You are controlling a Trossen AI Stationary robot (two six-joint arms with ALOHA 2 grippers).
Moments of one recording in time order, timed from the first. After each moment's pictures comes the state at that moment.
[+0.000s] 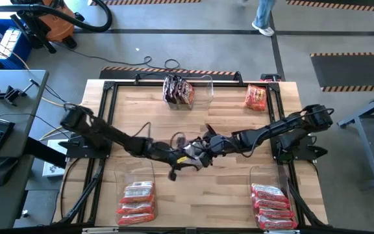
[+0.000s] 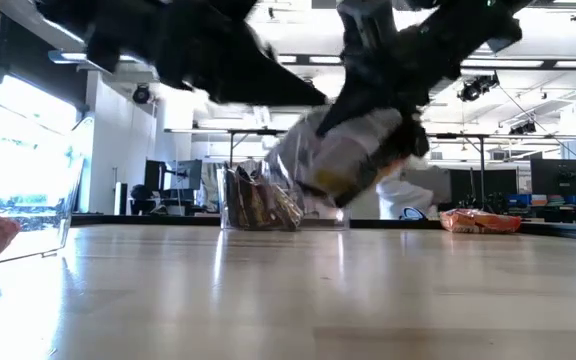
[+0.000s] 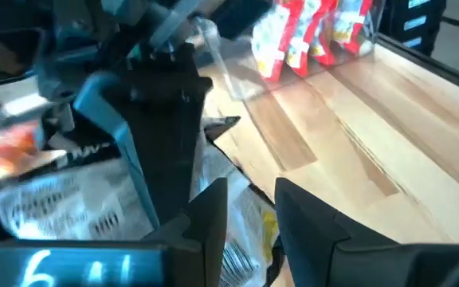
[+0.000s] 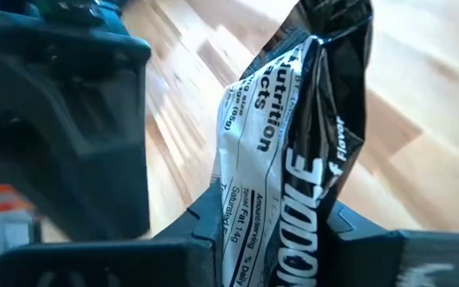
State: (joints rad) left arm -0.26 1.71 0.79 0.55 -0.13 0.25; right arm 0.19 1.59 0.87 0.04 0.17 0.85
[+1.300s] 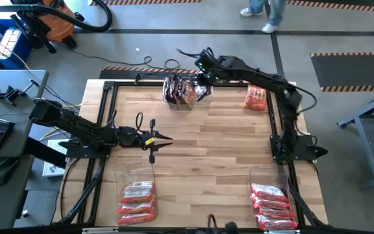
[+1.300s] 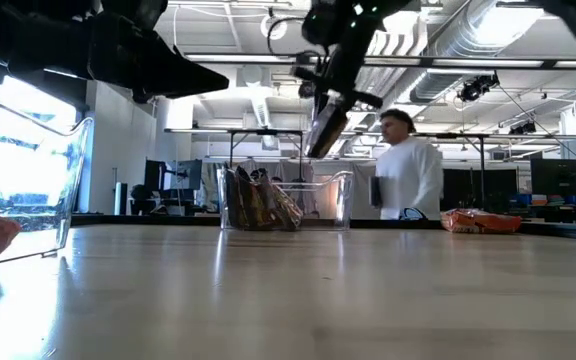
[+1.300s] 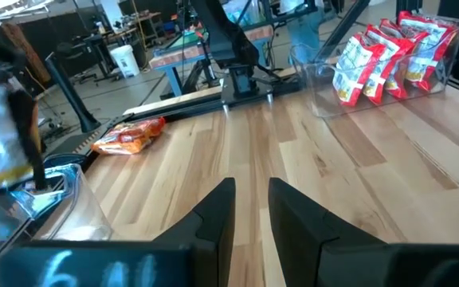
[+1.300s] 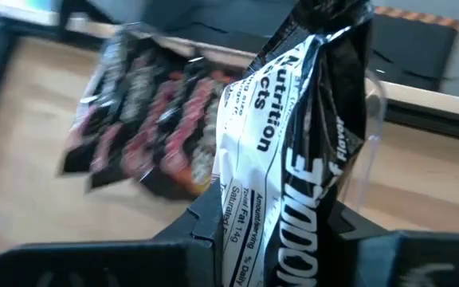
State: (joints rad) left arm -0.18 1.24 0.34 0.75 -0.25 0.24; right arm -0.50 1.93 1.90 -0.99 0.15 0.76
